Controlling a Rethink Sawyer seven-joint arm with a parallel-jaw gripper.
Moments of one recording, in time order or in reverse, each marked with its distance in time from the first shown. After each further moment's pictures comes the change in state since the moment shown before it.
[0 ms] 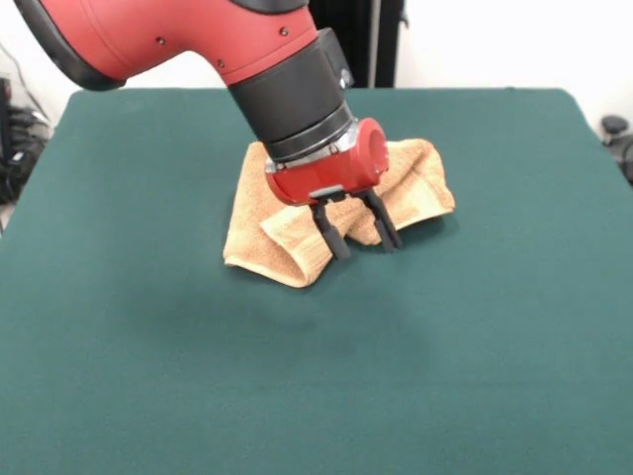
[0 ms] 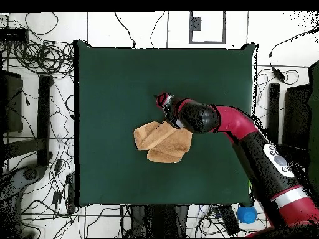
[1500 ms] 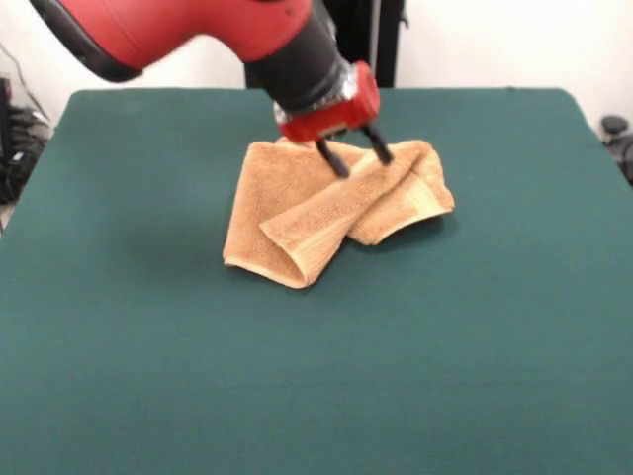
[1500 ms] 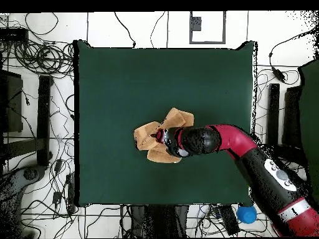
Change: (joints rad) arm -0.103 0.059 0.075 0.133 -0.227 0.282 0.000
